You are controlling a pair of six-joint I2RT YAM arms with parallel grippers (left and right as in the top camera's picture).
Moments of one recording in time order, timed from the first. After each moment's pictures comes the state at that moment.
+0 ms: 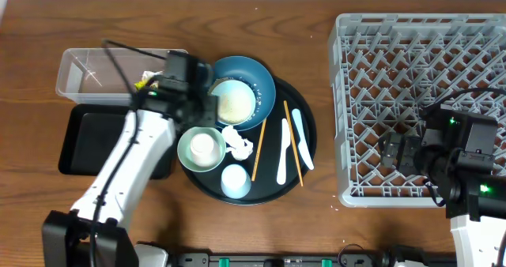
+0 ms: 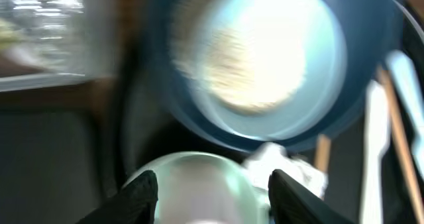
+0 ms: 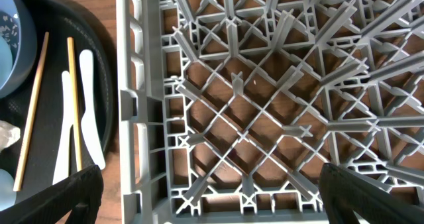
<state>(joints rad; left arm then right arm) -0.27 1.52 1.16 -0.80 0.10 -0.17 -0.14 0.94 0.93 -0.98 -0.15 0.05</state>
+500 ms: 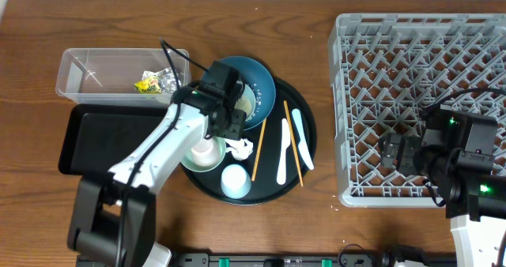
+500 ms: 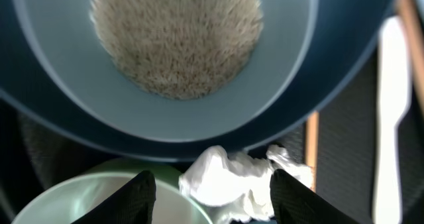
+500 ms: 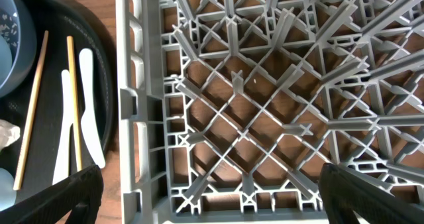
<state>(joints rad) -0.40 1.69 1.15 -0.77 0.07 -0.16 -0.14 0.94 0.93 -0.98 -0.15 0.05</state>
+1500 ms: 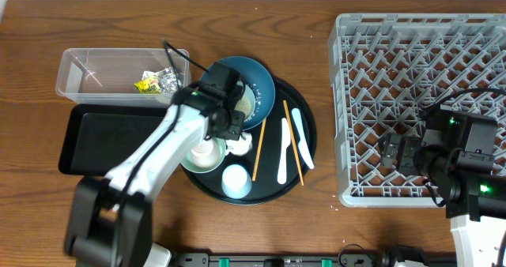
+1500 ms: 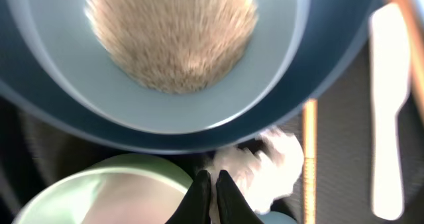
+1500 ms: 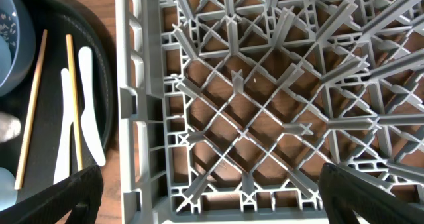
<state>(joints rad) -0.40 1.64 1.15 -0.79 0.07 -0.15 -0.14 0.94 0.93 -0.98 -0.15 0.05</state>
